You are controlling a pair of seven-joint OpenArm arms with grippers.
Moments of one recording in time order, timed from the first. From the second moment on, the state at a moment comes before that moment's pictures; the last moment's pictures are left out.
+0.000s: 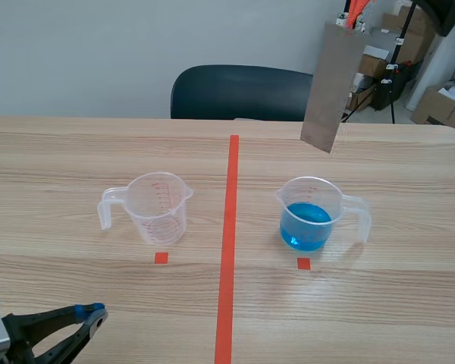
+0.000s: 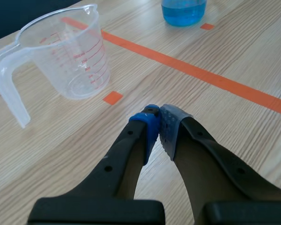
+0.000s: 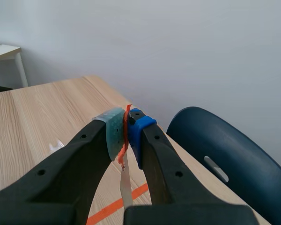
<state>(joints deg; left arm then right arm) 22.3 -35.3 23.5 64.1 3.2 -13.8 -58.1 12.3 68.1 -24.7 103.1 56.0 28.4 16.6</state>
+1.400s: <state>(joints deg) 21.2 -18.4 8.2 44.0 2.0 -13.5 -84.3 27.5 14.9 -24.1 98.7 46.0 28.1 -32.7</state>
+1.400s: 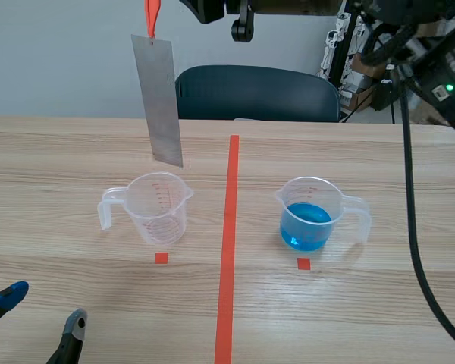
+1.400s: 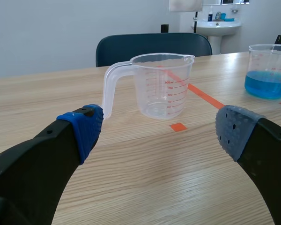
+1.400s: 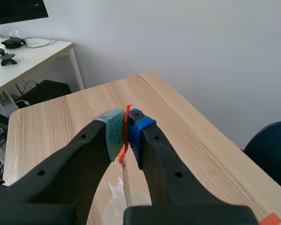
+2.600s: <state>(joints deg) 21.2 -16.5 8.2 44.0 1.7 -13.5 -84.2 27.5 0.9 -24.1 91.4 36.9 27.9 -36.0</state>
